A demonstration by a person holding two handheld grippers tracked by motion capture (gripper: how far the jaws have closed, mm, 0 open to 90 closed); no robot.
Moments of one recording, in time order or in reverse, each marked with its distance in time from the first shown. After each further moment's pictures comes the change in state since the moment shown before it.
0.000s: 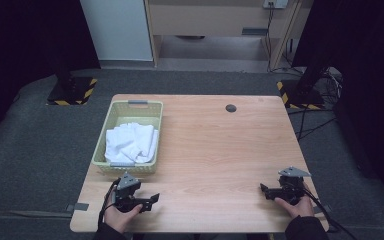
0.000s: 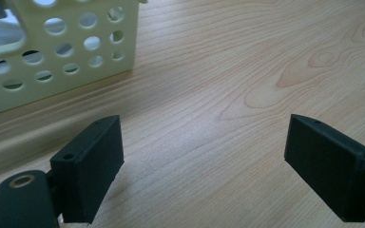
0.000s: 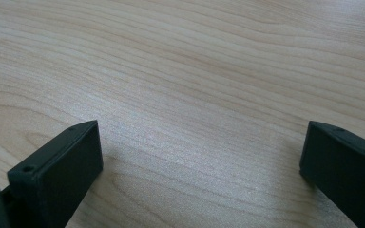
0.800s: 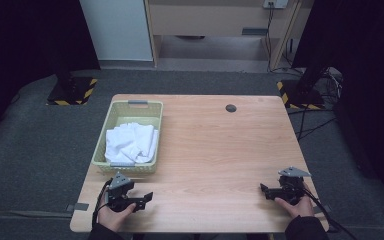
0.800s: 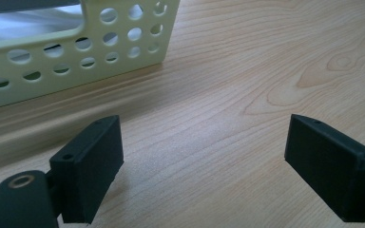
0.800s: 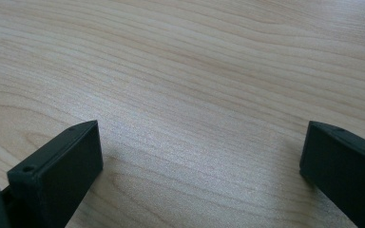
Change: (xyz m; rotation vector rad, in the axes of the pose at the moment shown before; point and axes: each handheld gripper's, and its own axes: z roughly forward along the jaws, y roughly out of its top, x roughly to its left) left arm 0.014 -0.006 -0.009 -0.015 0.027 -0.044; right arm 0.000 0.000 0.000 0.000 0.000 0.000
